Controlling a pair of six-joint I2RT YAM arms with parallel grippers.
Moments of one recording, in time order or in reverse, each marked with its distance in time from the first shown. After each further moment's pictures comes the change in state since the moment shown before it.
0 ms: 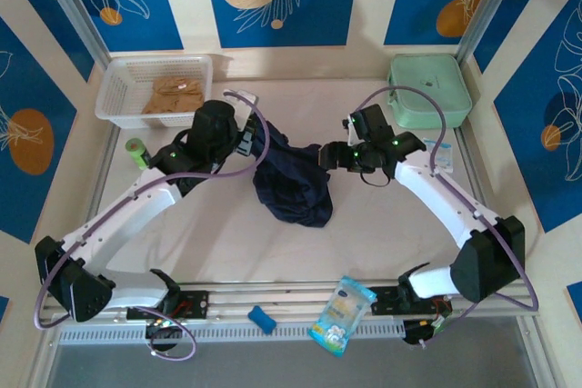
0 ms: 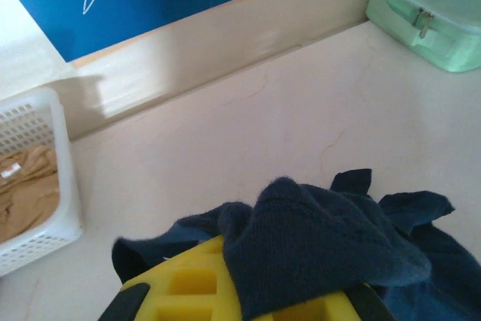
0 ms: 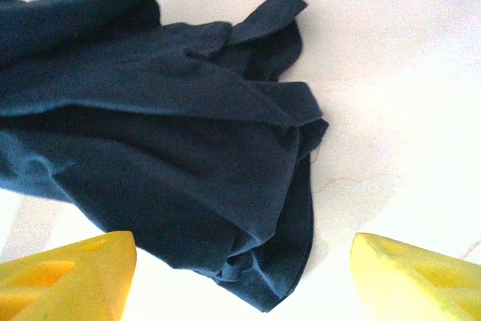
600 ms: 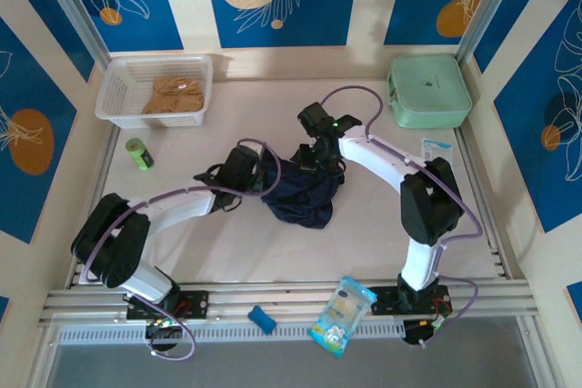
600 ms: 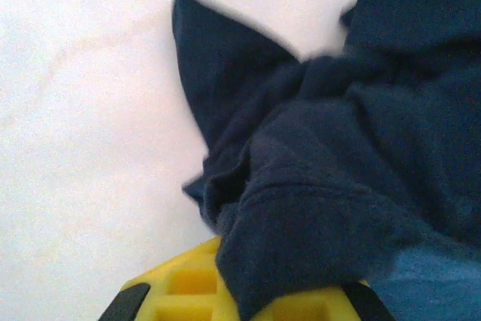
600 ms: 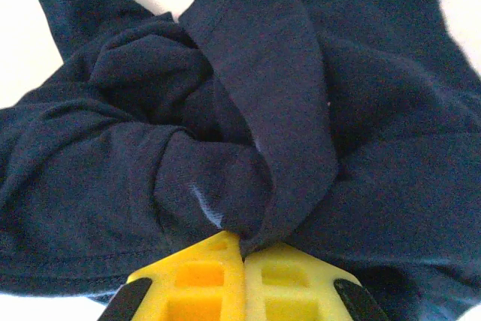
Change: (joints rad) left arm 0.003 0.216 -0.421 0.314 0.097 -0.325; right arm 0.140 0.444 0.290 -0.116 0.102 0.181
